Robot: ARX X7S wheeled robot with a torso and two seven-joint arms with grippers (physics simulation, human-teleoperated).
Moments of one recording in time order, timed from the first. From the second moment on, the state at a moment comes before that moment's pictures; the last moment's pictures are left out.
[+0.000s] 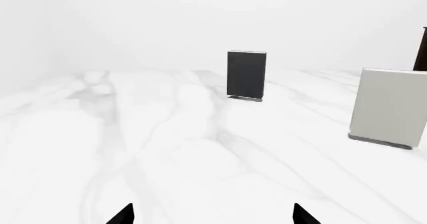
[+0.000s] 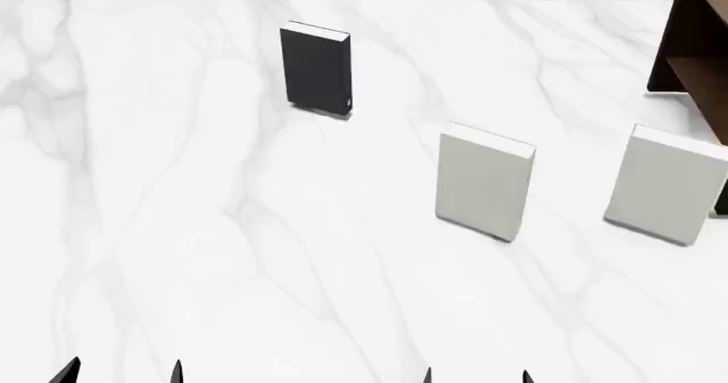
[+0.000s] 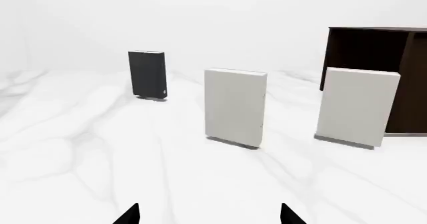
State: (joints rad) left arm 0.00 0.00 0.00 0.00 0.00 0.00 0.00; right arm 0.00 0.00 0.00 0.00 0.00 0.00 0.00
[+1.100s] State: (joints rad) left arm -0.14 -0.11 0.09 0.23 -0.13 -0.39 -0.12; right arm 0.13 0.10 -0.08 -0.22 0.11 0.32 0.15
